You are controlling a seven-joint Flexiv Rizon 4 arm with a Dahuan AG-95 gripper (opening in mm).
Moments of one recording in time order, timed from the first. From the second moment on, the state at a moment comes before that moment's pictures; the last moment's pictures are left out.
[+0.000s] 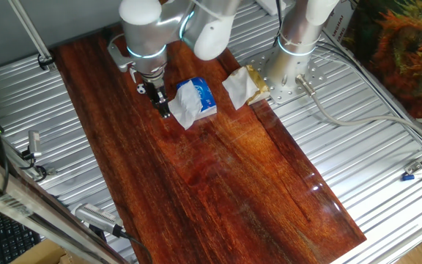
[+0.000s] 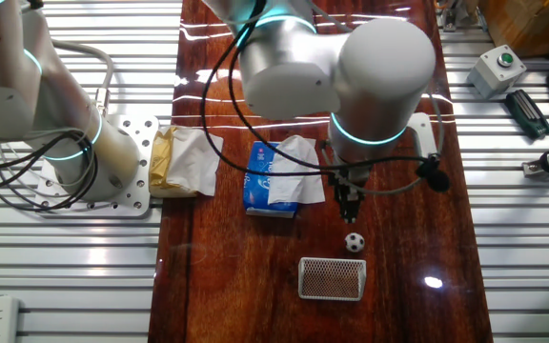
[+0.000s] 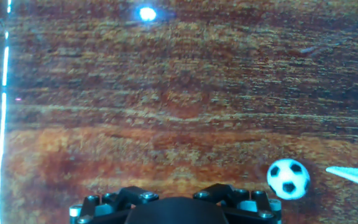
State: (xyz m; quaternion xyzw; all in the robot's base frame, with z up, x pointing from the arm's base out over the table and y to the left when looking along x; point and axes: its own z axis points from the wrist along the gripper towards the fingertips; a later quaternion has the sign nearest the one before) arm 0.496 -0.064 0.015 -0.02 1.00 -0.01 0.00
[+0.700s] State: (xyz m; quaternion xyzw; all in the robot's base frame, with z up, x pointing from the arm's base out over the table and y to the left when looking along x) arm 0.525 -0.077 0.017 -0.06 1.00 -0.06 0.02
